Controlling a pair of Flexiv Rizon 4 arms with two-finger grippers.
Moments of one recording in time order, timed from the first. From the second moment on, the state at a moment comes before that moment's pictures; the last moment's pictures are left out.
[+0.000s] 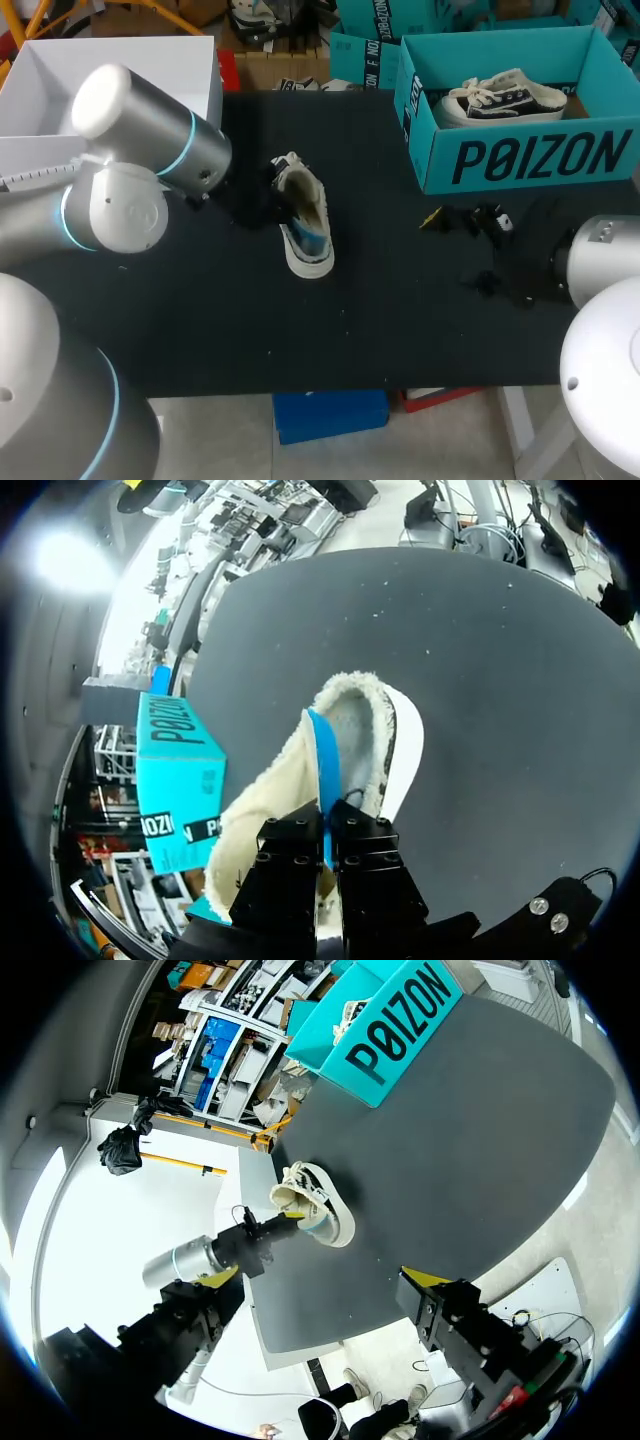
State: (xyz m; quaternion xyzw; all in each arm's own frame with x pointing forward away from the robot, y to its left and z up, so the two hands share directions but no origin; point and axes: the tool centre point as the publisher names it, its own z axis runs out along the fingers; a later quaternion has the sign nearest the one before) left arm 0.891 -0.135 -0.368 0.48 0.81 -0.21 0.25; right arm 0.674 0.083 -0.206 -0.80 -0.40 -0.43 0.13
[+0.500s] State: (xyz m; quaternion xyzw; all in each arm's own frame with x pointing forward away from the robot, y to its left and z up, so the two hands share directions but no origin) left arm 0.882 -0.144 -0.377 0.48 0.82 -0.21 0.22; right arm 0.674 0.083 -0.206 -0.80 -0.40 -0.43 0.13
